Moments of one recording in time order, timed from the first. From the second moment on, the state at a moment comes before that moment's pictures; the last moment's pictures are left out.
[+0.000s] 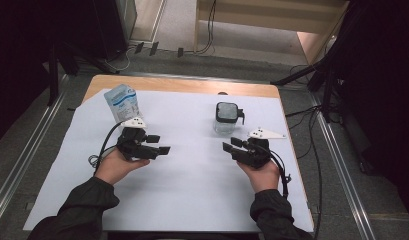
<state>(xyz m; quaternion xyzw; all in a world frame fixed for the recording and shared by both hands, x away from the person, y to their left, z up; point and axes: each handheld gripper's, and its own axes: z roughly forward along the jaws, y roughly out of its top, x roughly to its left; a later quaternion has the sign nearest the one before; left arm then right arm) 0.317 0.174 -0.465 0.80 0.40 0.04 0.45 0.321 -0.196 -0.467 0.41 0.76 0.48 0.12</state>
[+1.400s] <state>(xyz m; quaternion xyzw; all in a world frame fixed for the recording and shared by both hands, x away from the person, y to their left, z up) 0.300 0.188 -0.462 0.80 0.40 0.07 0.44 0.370 -0.184 -0.463 0.48 0.72 0.45 0.20</state>
